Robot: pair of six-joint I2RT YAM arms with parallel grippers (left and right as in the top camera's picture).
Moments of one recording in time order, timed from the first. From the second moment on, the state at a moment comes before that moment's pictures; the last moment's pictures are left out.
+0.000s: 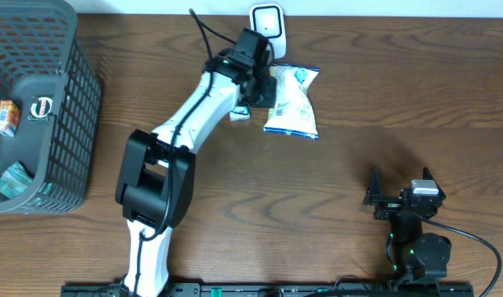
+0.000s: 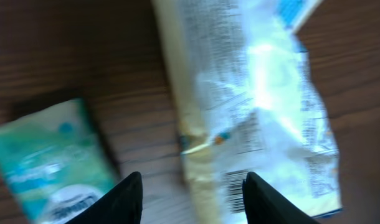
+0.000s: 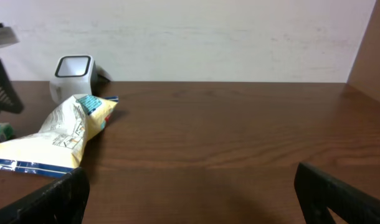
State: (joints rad) left arm -0.45 2.14 1.75 -0.71 0.20 -0.32; right arm 0.02 0.01 0.01 -0.07 0.06 -0.01
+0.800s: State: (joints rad) left arm -0.67 2.26 1.75 -0.80 0.21 -0.33; right arm 0.02 0.01 0.01 -0.07 0.06 -0.01
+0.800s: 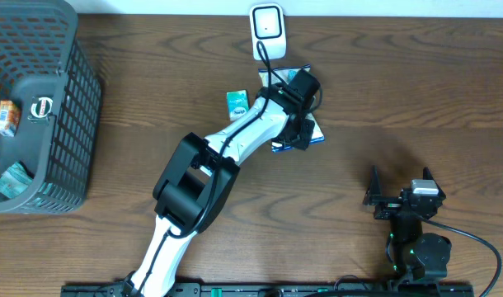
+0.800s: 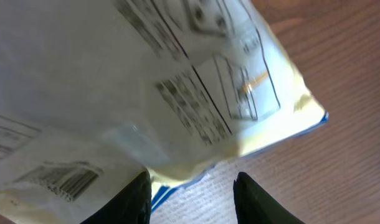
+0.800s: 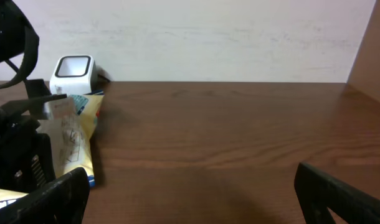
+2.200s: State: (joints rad) left arm -0.67 2.26 1.77 -0.50 -0.06 -0.18; right arm 0.02 0.01 0.01 -0.07 0.06 -0.01
